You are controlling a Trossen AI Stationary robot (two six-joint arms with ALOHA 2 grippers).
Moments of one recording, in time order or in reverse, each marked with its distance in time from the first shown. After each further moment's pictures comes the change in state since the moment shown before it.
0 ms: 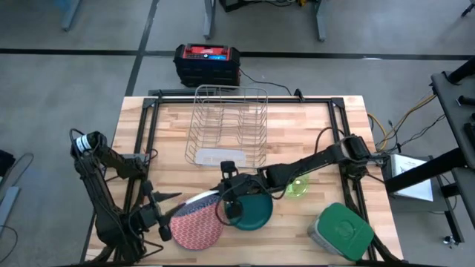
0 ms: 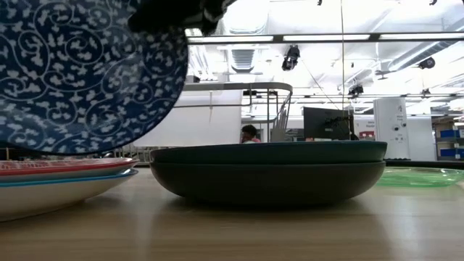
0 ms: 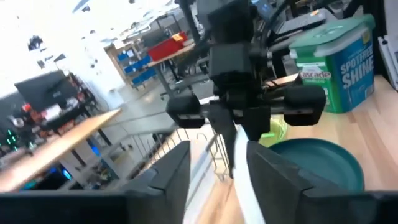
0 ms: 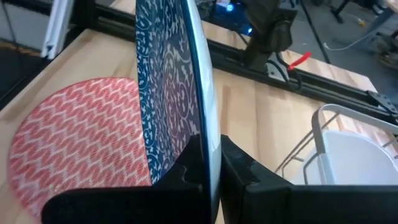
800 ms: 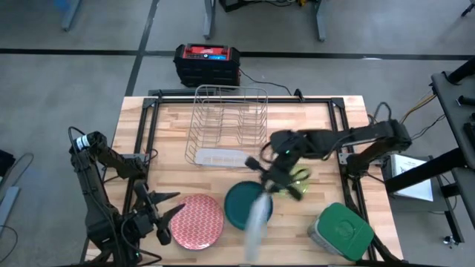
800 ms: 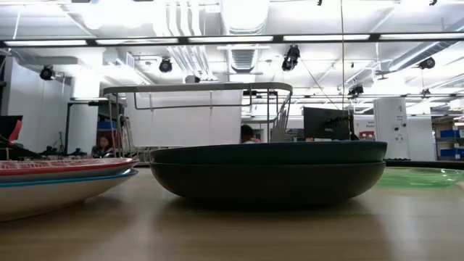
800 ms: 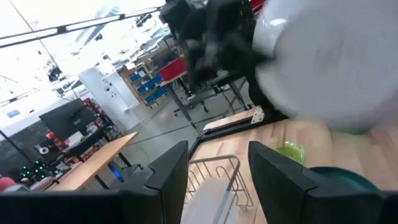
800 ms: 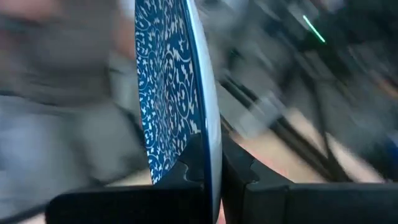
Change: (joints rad) left arm 0.021 0.000 0.188 0.001 -0.063 0.267; right arm -0.134 -0.469 -0.146 -0.211 -1.083 -0.401
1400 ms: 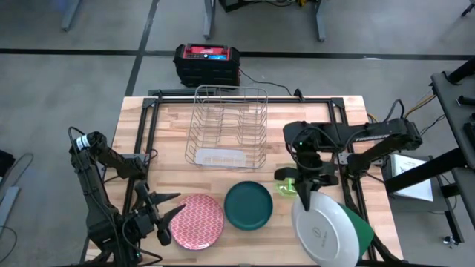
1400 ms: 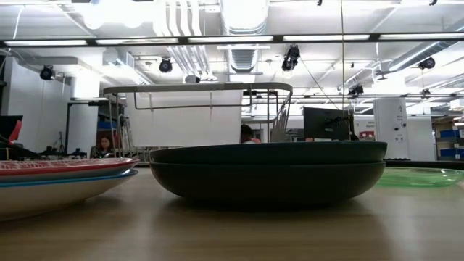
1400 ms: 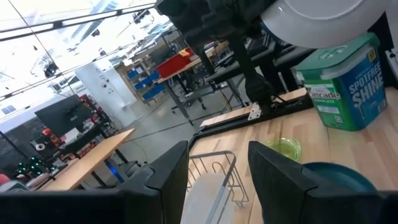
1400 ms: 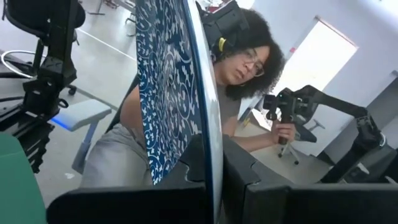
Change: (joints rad) left arm 0.000 0.001 -0.017 0.023 0.008 -0.002; right arm -0.034 -0.105 -0.048 -0.098 -0.559 -0.420
